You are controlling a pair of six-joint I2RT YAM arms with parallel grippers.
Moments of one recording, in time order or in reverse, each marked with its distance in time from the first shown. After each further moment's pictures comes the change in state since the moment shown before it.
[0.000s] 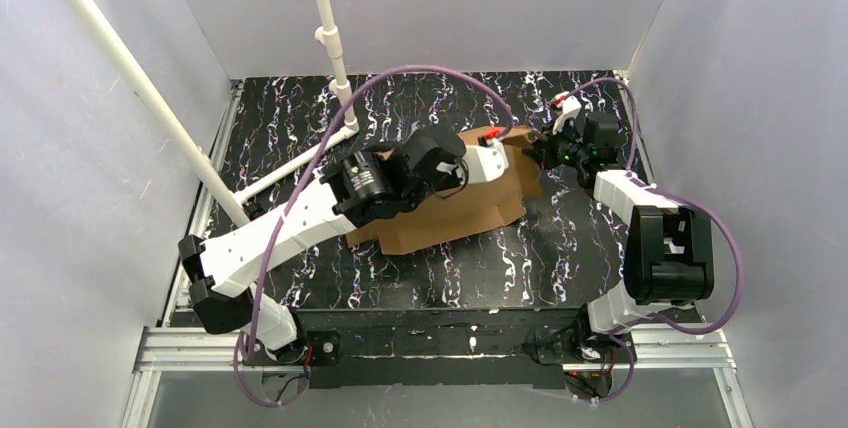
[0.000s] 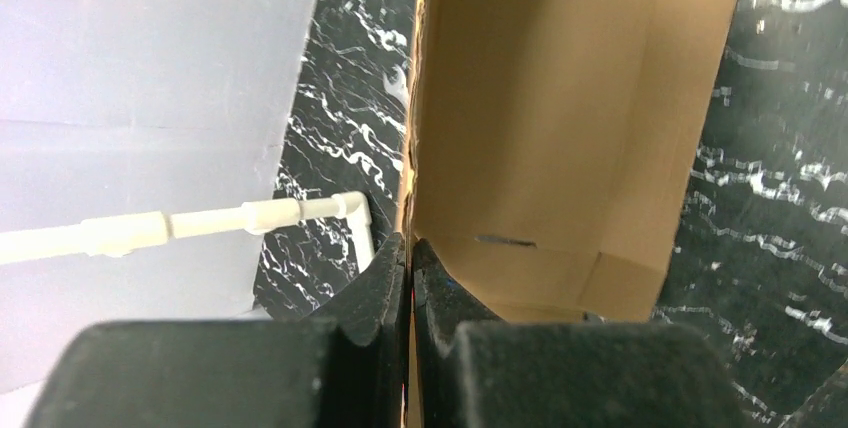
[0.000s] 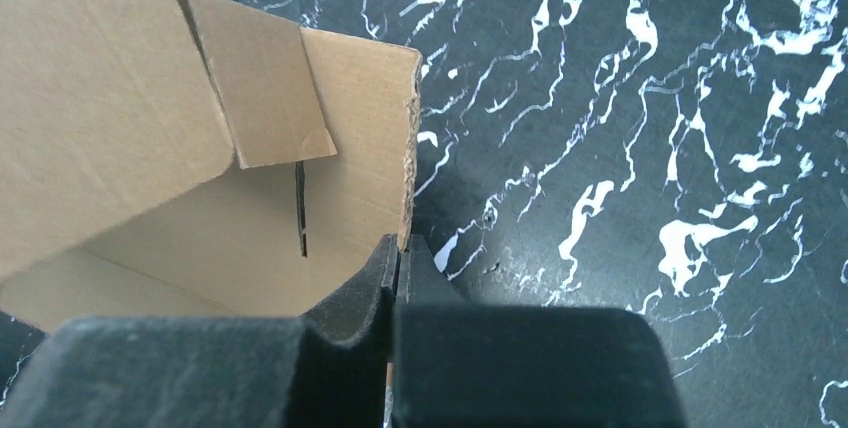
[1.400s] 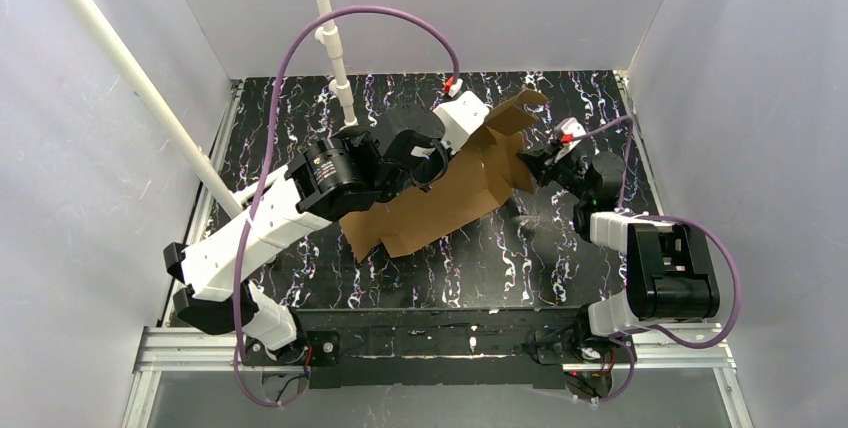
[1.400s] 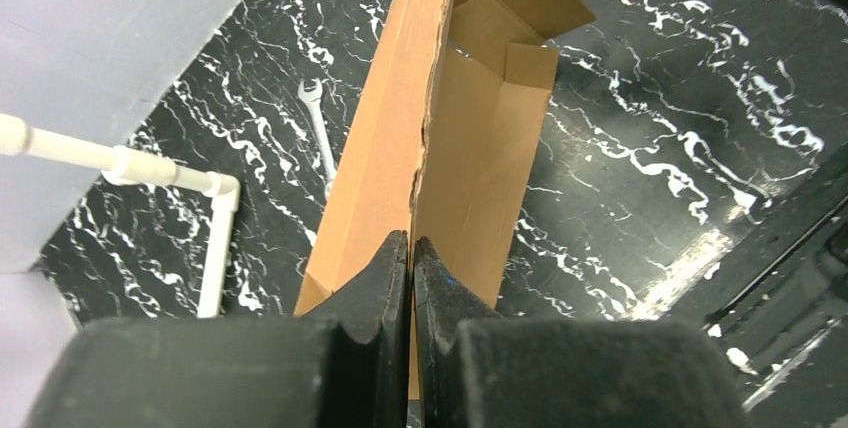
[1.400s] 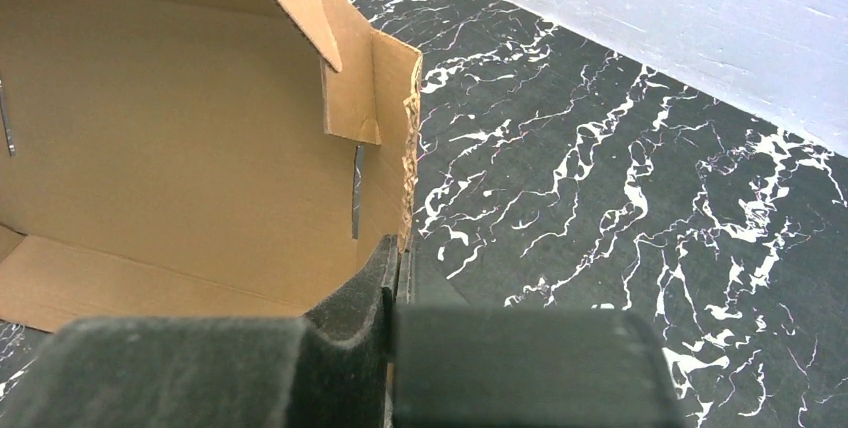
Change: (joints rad) left arm 0.002 0.002 0.269 -0.141 0.034 -0.469; right arm 0.007 -0.100 -0.362 0.752 -0.124 0.045
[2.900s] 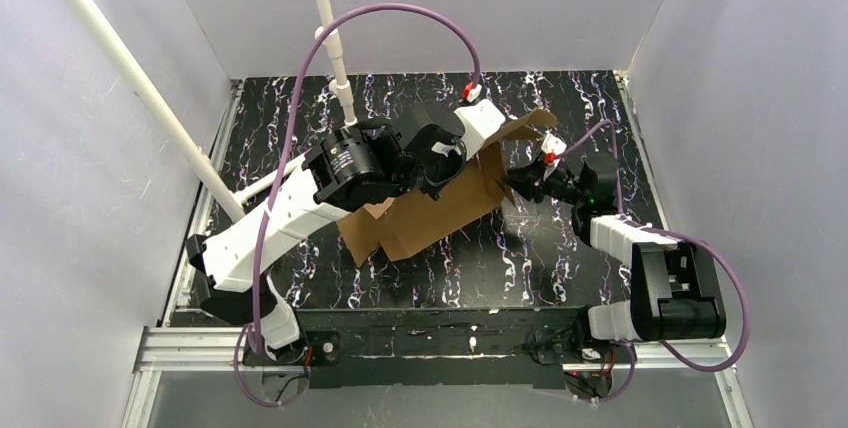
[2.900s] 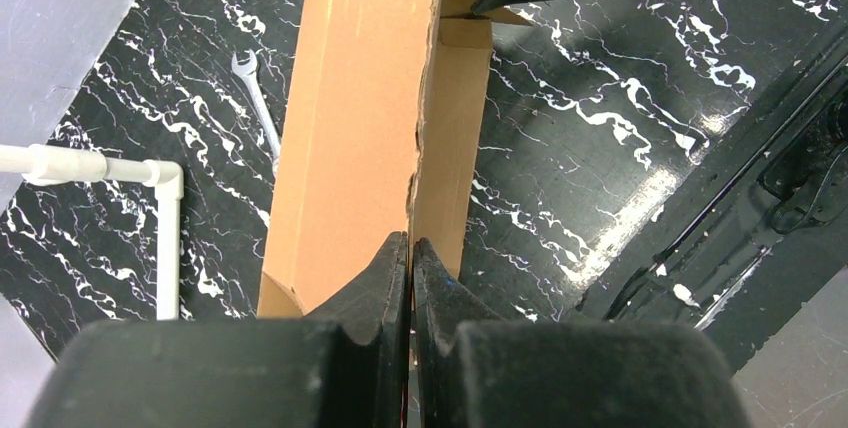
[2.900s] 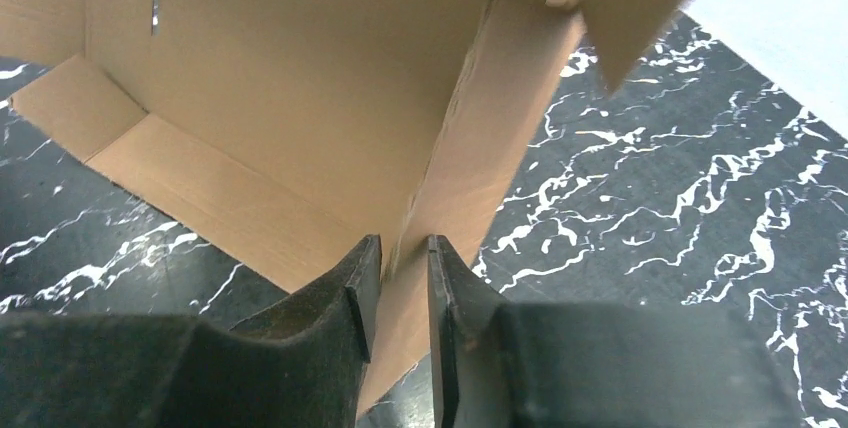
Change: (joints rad) left arm -0.016 0.116 0.170 -0.182 0.103 -0.074; right arm 0.048 -0.095 -0.021 -0.215 -0.203 -0.214
